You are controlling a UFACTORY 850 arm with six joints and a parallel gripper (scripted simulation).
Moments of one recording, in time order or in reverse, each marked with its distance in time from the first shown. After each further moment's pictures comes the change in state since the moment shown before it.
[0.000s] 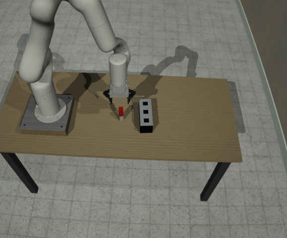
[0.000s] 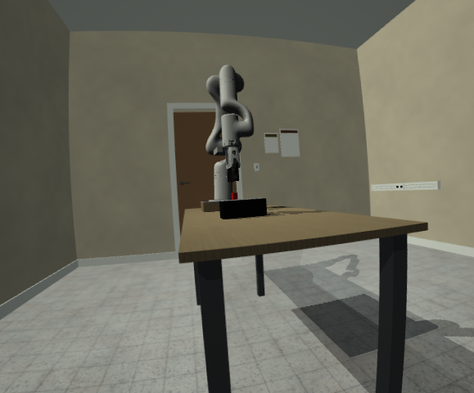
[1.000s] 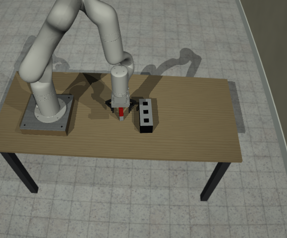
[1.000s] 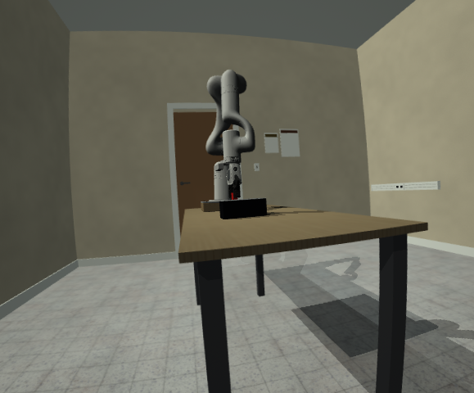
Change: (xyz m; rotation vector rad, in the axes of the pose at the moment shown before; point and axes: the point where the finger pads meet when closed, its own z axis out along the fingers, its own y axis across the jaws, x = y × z) arm 0.000 -0.005 0.079 0.003 0.001 0.001
